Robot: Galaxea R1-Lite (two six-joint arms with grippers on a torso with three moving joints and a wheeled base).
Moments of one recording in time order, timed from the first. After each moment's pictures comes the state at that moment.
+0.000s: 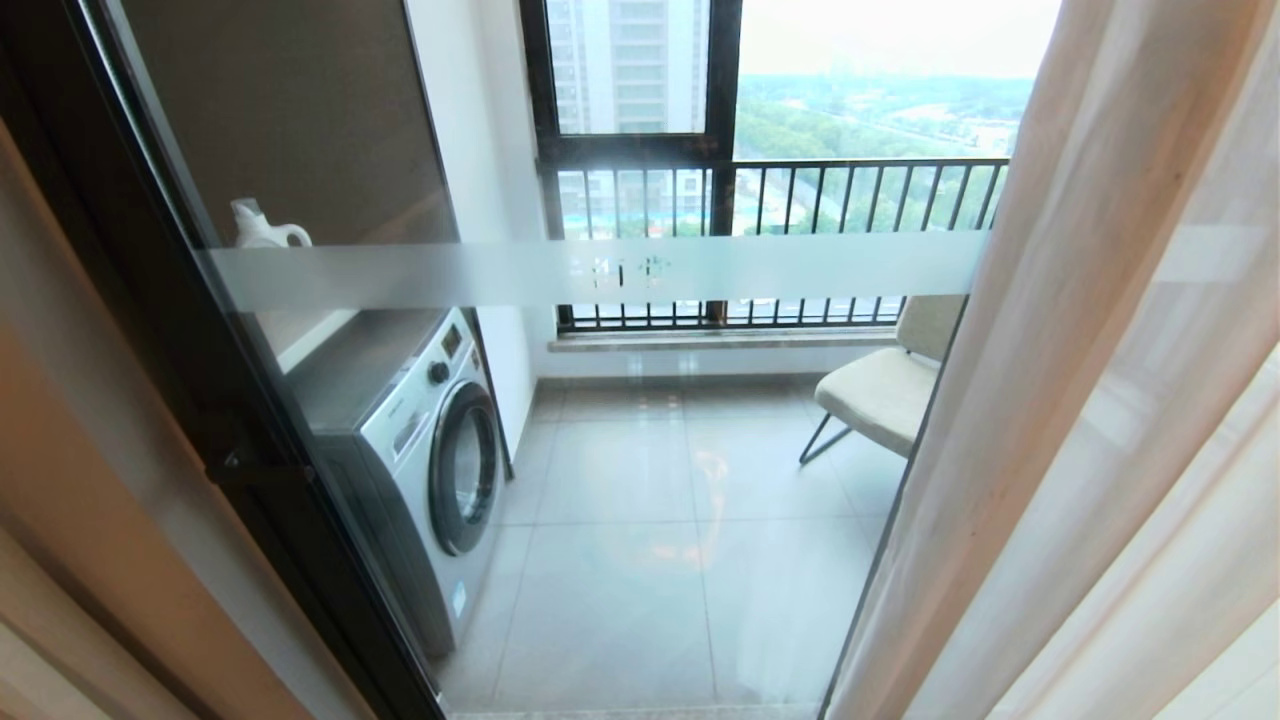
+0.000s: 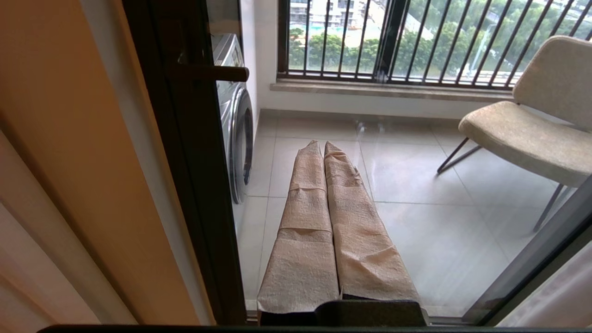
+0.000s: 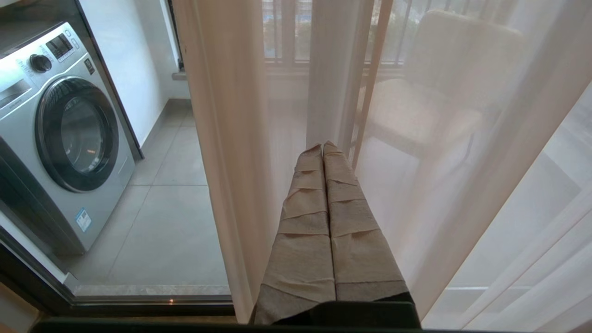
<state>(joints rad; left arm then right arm) 0.00 0.00 0.00 -0.01 0.03 -0.06 -0.01 0.00 0.00 0.00 0.00 -0.02</state>
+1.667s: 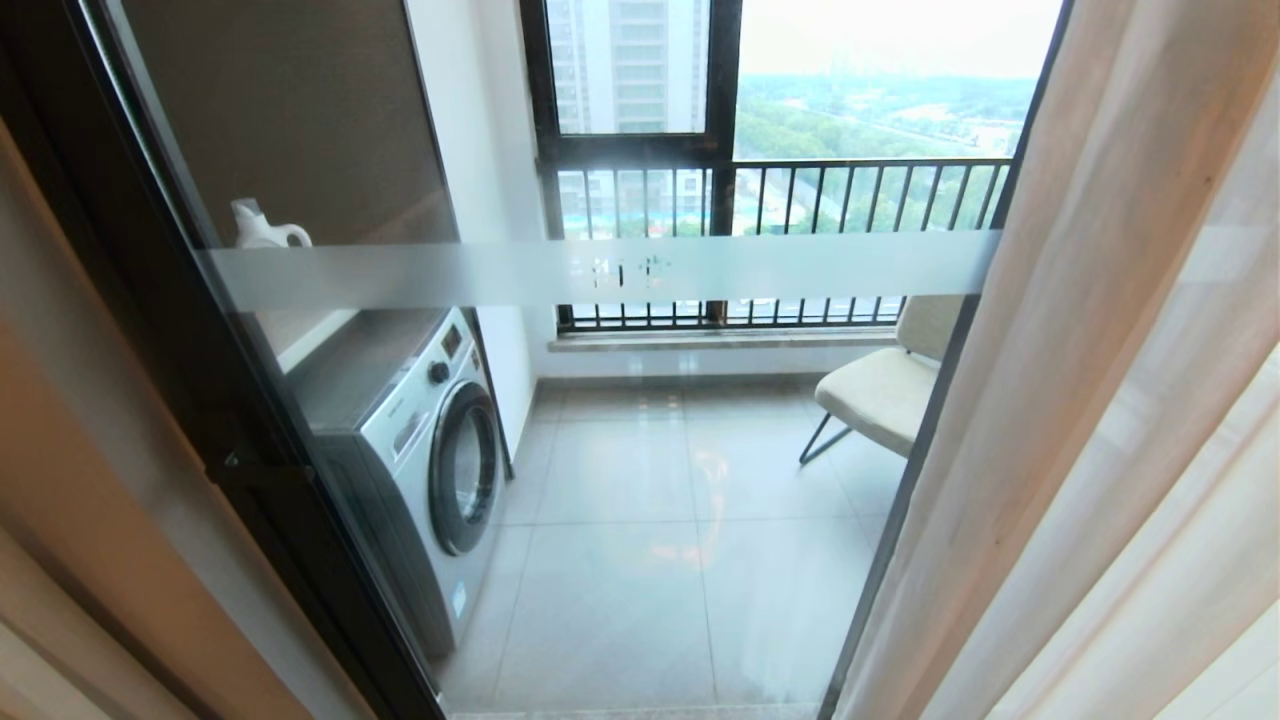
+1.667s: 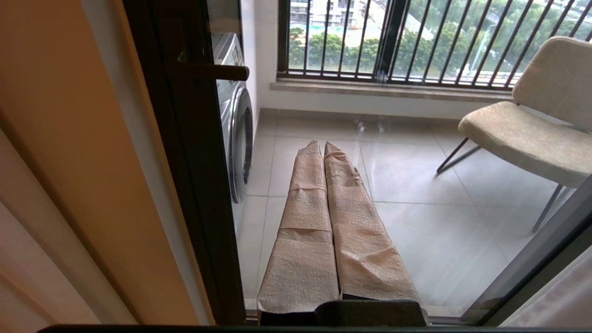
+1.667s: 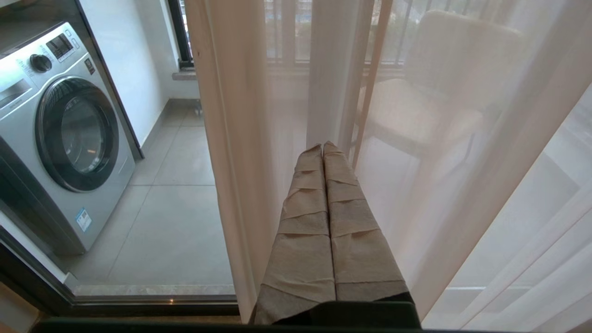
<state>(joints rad) 0.00 0.00 0.00 -0.01 0.03 -0.07 0.00 0.00 0.00 0.00 0.00 -0.02</state>
